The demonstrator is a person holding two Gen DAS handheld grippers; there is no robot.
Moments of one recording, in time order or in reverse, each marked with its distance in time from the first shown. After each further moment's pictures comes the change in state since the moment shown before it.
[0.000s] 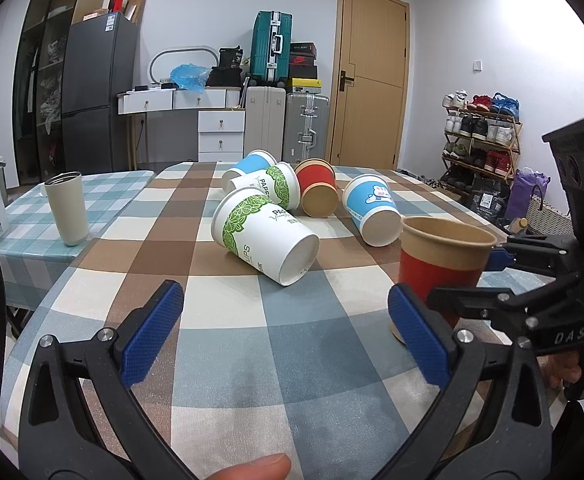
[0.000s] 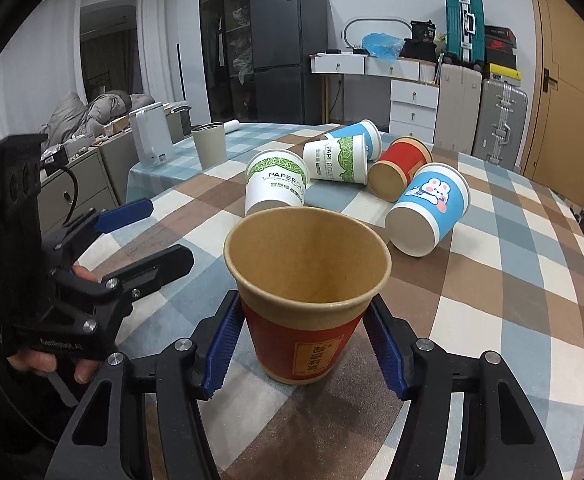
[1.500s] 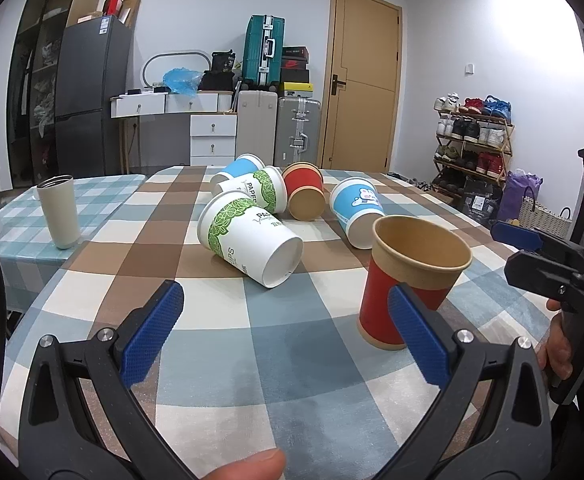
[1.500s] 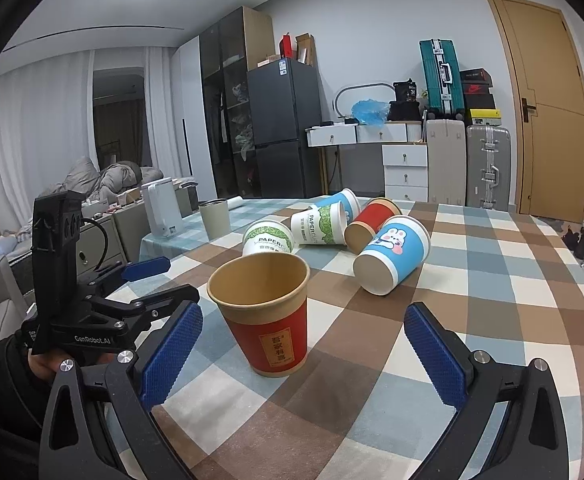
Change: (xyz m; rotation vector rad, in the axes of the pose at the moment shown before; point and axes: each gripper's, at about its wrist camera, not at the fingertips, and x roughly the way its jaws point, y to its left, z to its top) left arm -0.014 -0.006 0.003 0.005 -0.021 -0.027; right arm -0.057 -0.032 -0.031 0.074 -0.282 0.054
